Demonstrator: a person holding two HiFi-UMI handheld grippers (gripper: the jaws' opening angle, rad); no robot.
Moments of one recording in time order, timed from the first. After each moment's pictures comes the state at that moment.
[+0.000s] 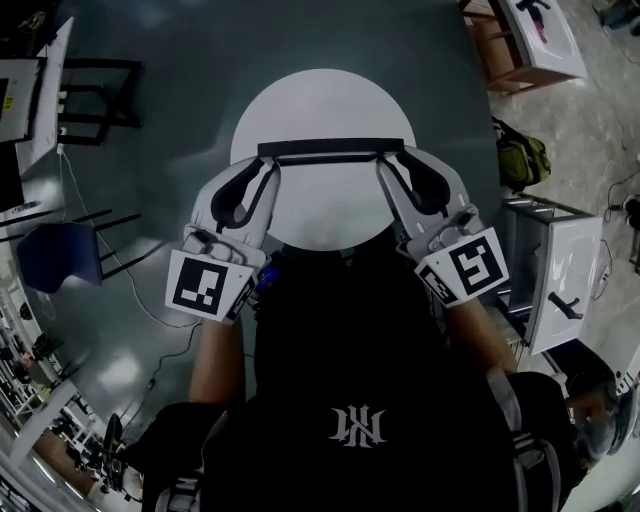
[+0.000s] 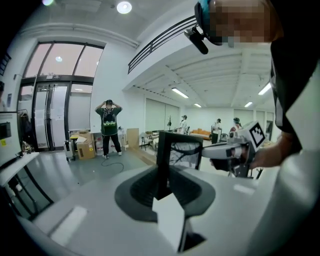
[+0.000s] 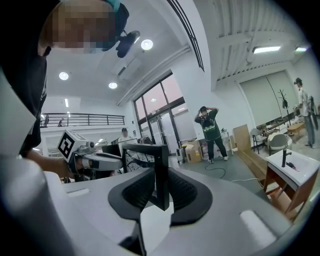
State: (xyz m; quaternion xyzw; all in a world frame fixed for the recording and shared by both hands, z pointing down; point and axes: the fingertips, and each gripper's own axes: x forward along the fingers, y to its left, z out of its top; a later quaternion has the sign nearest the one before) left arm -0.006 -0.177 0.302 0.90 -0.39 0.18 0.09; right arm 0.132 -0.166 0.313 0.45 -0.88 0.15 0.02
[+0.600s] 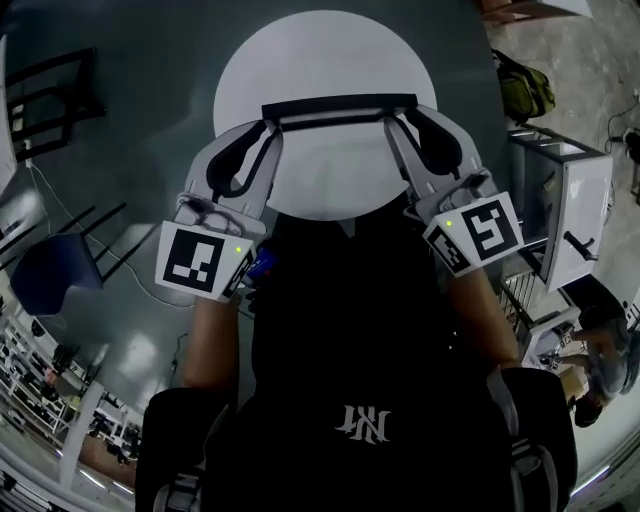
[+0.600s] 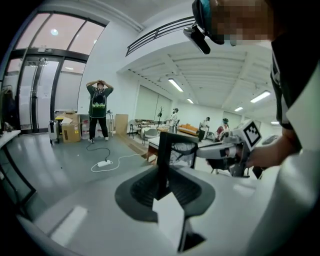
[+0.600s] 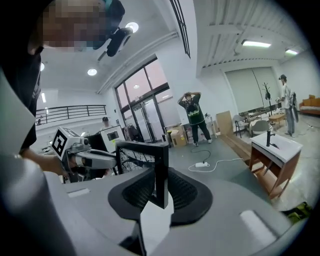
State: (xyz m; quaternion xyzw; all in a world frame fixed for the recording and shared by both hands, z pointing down) left arm -0.020 -0.219 0.406 0.92 -0.30 0.21 0.15; right arm 0.116 -0.198 0.420 0.51 -0.82 0.23 0.07
